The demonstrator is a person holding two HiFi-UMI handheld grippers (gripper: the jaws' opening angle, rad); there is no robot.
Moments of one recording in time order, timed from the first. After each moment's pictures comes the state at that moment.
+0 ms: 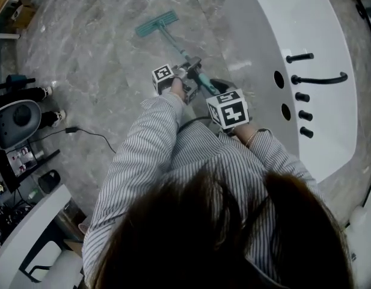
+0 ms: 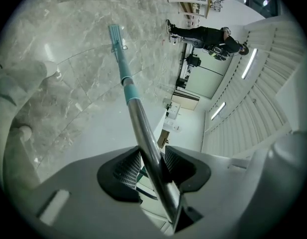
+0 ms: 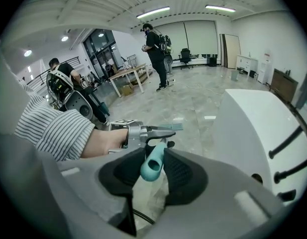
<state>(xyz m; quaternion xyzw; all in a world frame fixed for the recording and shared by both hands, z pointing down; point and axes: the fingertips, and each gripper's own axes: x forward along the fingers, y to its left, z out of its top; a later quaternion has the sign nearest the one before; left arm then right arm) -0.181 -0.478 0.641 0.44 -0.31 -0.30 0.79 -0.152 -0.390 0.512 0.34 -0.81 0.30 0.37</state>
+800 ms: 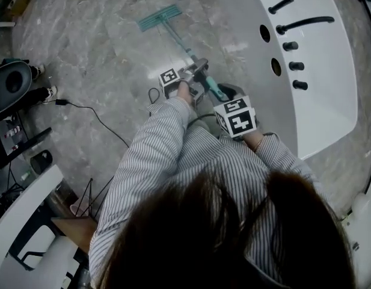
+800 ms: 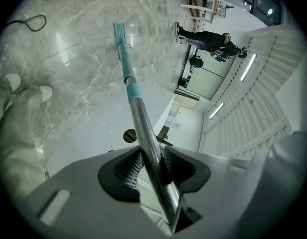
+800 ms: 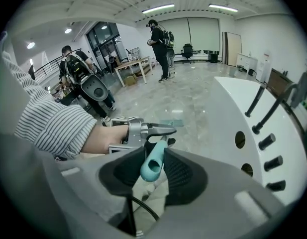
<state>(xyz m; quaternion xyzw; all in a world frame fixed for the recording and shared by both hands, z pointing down) -0.038 -0.242 0.644 0.43 -0.28 -0.31 0.80 -0.014 -0.154 0.515 0.32 -0.80 0.29 0.40</state>
